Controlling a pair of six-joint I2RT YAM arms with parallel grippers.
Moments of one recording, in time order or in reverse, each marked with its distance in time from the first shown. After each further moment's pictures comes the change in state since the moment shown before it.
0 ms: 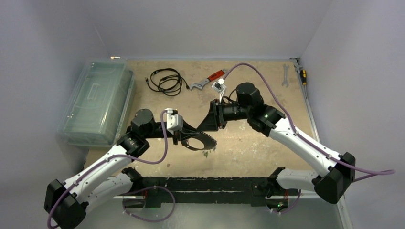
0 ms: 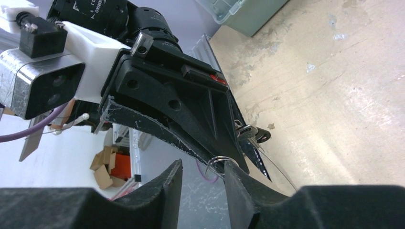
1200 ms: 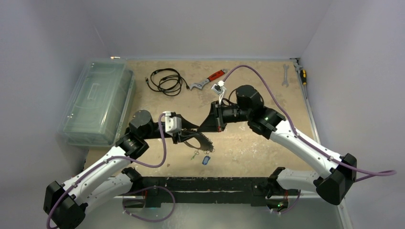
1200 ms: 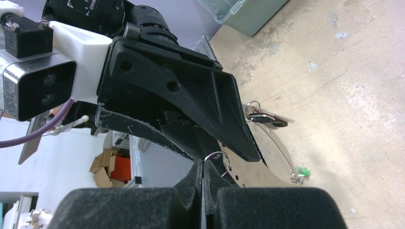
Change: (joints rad) left arm 0.000 -0.017 -0.006 0.026 -0.027 0.066; right arm 0.034 -0.032 -0.027 0.016 0.039 0.021
